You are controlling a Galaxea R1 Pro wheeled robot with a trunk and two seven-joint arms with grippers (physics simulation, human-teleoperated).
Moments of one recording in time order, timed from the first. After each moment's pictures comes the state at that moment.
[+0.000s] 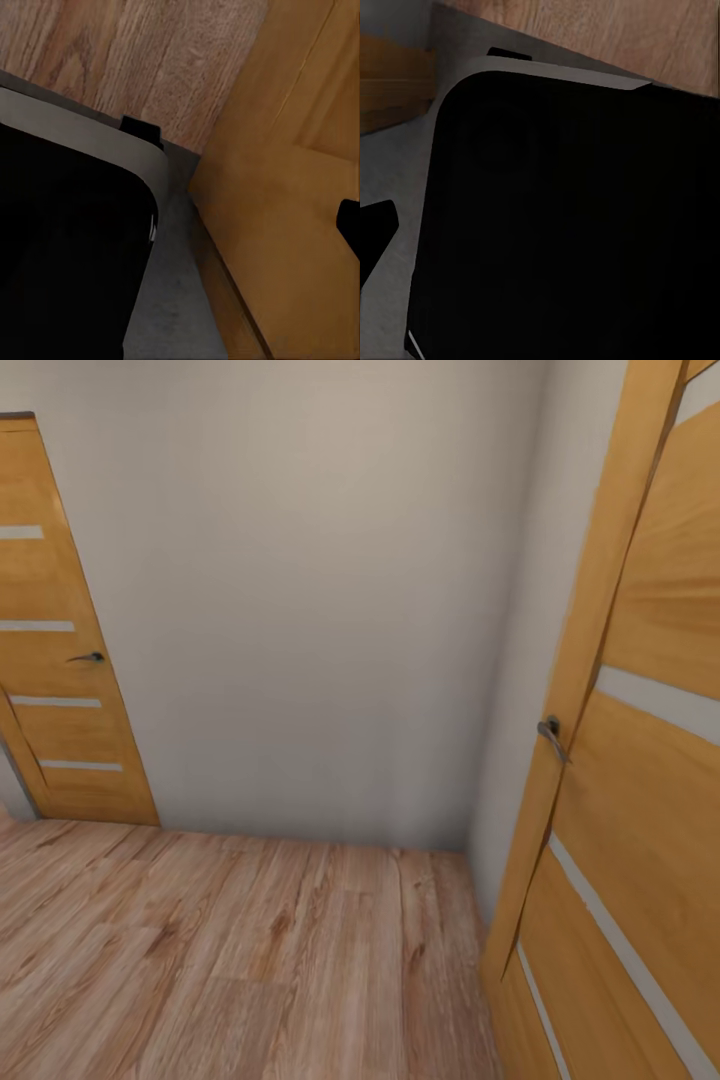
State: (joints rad) left arm 0.00 -0.03 0.01 -0.04 0.20 -0.12 0.01; right arm -0.11 -0.04 0.75 0.03 -0.41 -0.14 -0.06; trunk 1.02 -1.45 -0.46
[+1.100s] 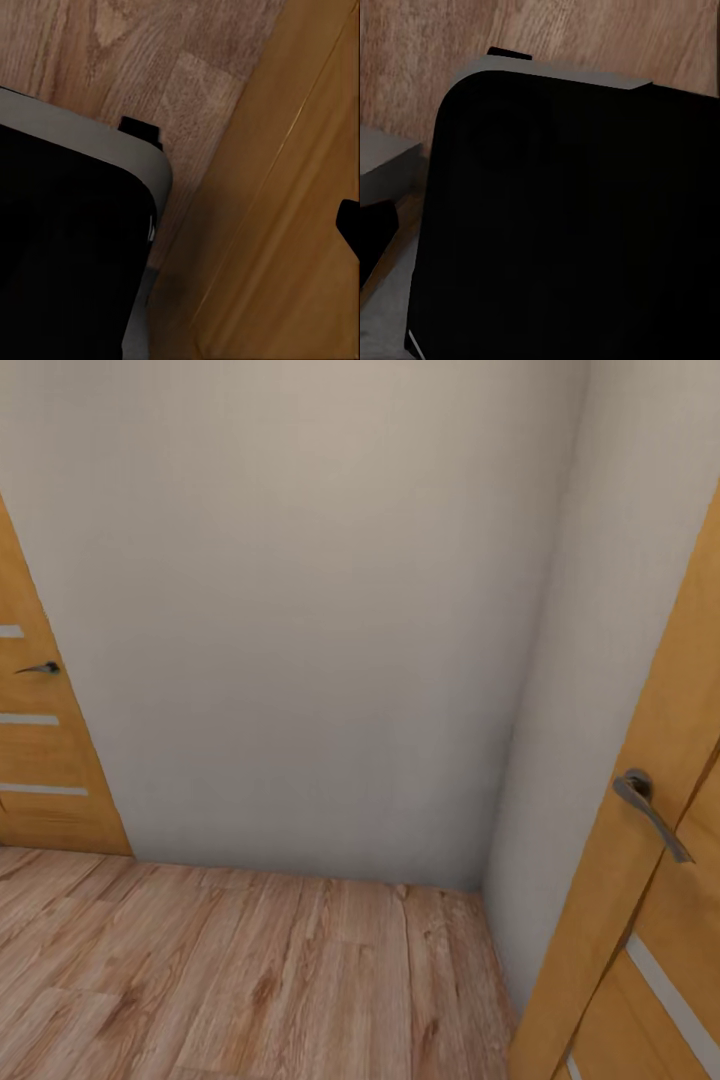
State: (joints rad) left arm 0.00 -0.03 0.01 -0.04 0.20 -0.12 0.01; right arm -0.11 -0.04 0.75 0.03 -0.41 -0.14 -0.06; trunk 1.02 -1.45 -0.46
